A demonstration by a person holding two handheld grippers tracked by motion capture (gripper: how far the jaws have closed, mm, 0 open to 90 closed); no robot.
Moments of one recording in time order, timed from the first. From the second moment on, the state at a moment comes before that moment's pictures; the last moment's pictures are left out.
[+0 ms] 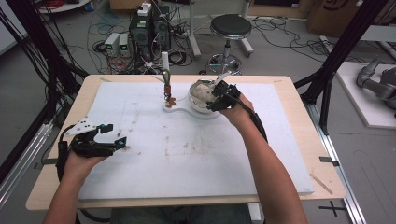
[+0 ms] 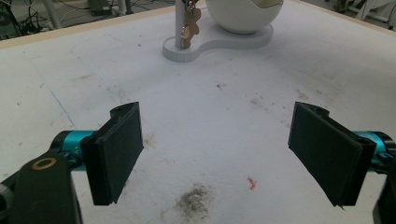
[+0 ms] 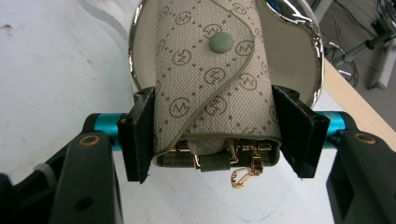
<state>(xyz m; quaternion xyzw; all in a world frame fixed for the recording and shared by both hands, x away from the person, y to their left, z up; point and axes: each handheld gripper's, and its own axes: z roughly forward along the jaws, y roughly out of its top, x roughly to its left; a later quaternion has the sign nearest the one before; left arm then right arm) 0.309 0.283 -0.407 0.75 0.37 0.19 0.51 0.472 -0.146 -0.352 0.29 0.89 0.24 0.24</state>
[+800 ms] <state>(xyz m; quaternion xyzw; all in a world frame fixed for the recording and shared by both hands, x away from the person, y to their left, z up) 0.307 0.282 -0.408 0.76 0.37 0.18 0.51 0.484 -0.135 -0.352 0.31 0.88 0.25 0.26</state>
